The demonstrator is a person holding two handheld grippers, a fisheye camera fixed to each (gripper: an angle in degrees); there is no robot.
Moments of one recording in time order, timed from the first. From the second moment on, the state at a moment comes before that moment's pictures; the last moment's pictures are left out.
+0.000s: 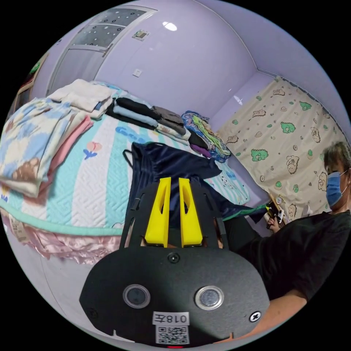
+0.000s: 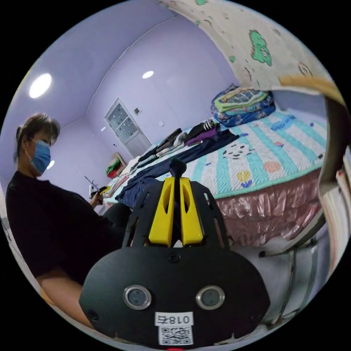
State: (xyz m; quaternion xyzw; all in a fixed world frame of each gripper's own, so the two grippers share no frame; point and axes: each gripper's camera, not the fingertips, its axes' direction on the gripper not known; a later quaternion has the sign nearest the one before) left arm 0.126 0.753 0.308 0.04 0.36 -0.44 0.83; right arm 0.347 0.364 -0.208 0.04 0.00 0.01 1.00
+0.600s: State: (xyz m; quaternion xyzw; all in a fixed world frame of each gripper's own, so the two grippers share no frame) left arm 0.124 0.621 0.410 -0.08 0.29 -0.42 0.86; right arm 0.338 0.232 -0.098 -0.27 0.14 0.03 0.95
